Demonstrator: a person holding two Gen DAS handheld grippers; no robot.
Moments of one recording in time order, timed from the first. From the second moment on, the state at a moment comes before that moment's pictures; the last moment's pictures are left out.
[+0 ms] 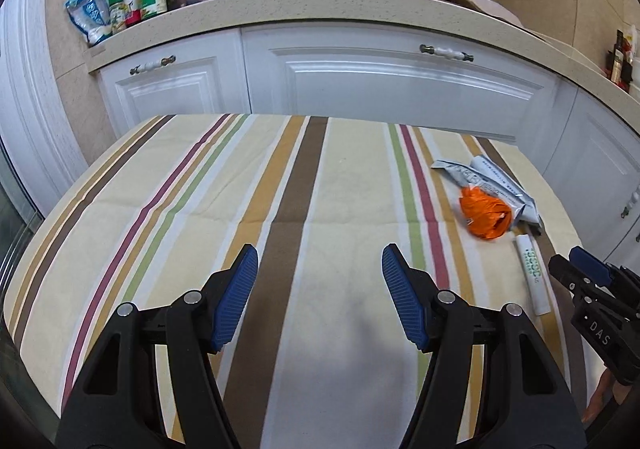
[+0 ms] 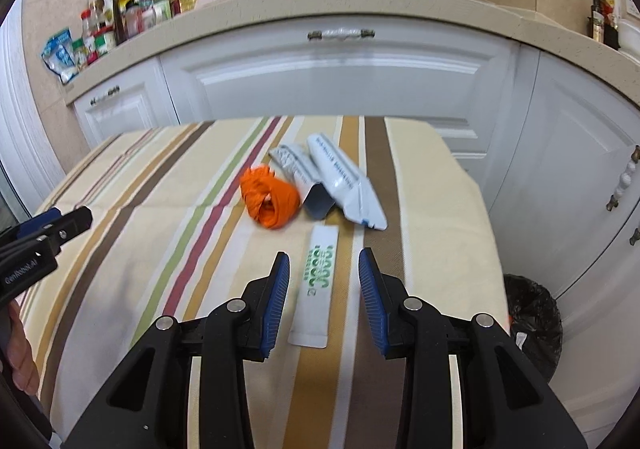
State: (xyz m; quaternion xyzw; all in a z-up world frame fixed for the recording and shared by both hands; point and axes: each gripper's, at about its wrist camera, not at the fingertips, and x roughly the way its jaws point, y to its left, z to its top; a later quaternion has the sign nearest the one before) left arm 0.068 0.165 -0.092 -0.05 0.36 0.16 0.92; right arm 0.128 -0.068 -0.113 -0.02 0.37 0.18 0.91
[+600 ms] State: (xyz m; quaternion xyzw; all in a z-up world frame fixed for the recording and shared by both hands) left arm 0.067 0.177 -0.115 -0.07 0.38 0.17 0.91; right arm 0.136 -0.055 -0.138 -0.04 0.44 0.17 0.88
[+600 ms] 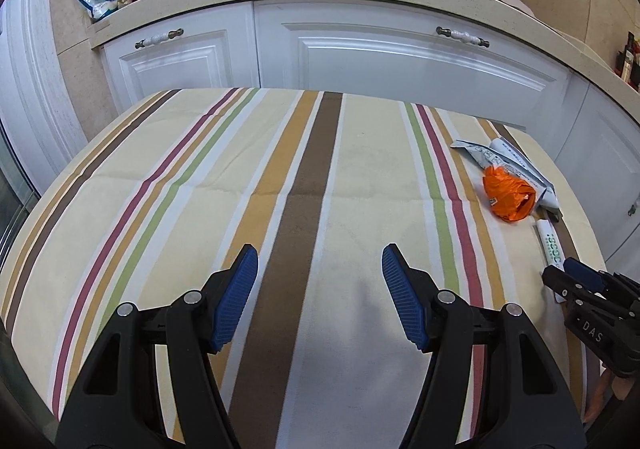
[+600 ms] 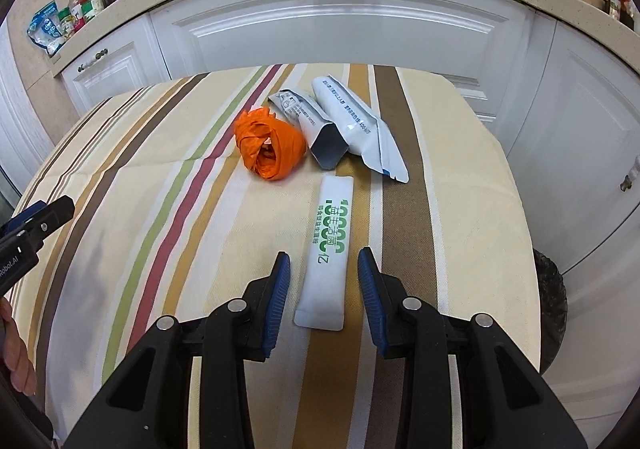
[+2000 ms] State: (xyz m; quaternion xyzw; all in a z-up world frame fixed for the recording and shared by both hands) left arm 0.169 0.051 -0.117 -0.03 0.38 0.08 0.92; right arm 0.174 -0.146 -0.110 0.02 0.34 0.12 0.93
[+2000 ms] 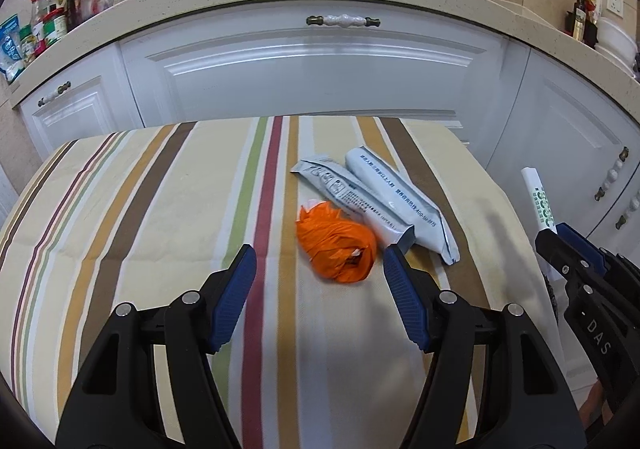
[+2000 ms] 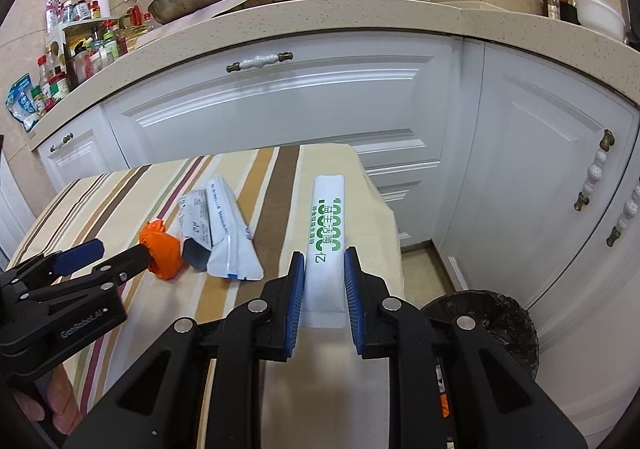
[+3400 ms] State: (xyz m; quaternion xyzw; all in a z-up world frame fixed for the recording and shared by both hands) left arm 0.153 0.061 -0.103 -0.03 0.36 0.08 0.93; right arm 0.153 -0.157 -0.098 0.01 0.33 0.11 0.94
